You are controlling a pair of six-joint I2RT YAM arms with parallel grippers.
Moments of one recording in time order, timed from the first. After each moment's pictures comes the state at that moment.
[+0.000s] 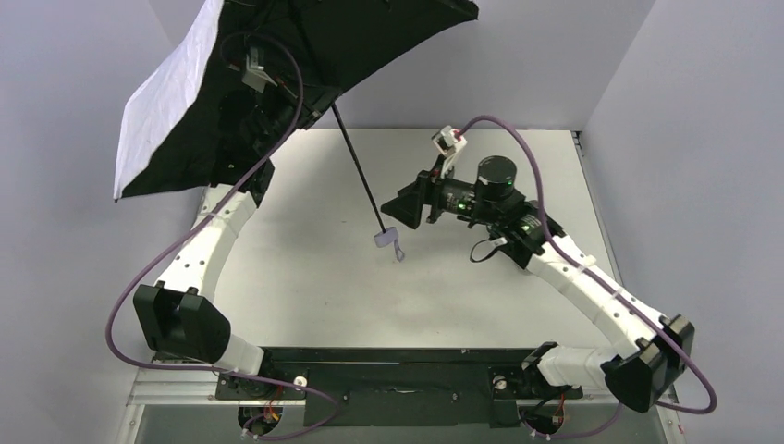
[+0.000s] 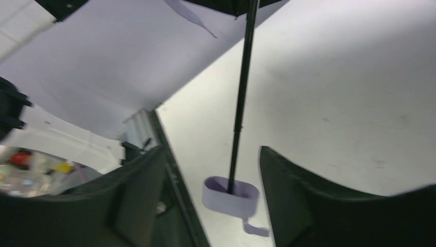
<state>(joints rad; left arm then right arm) -0.21 1.49 1.49 0.18 0.37 -0.98 0.66 1.26 1.19 -0.05 -0.50 0.45</state>
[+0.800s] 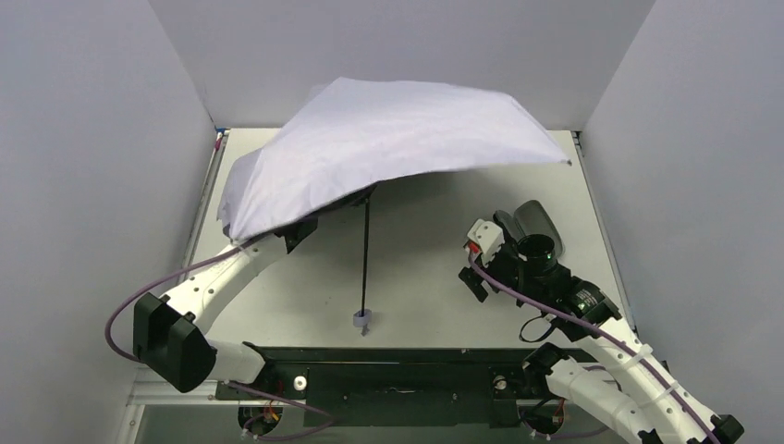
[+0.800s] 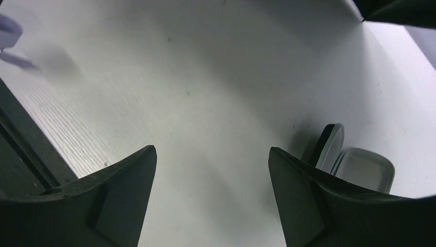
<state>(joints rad) -0.57 1.36 1.24 -0.22 0.00 -0.49 0.61 0.69 0.78 -0.59 -0.14 -0.34</state>
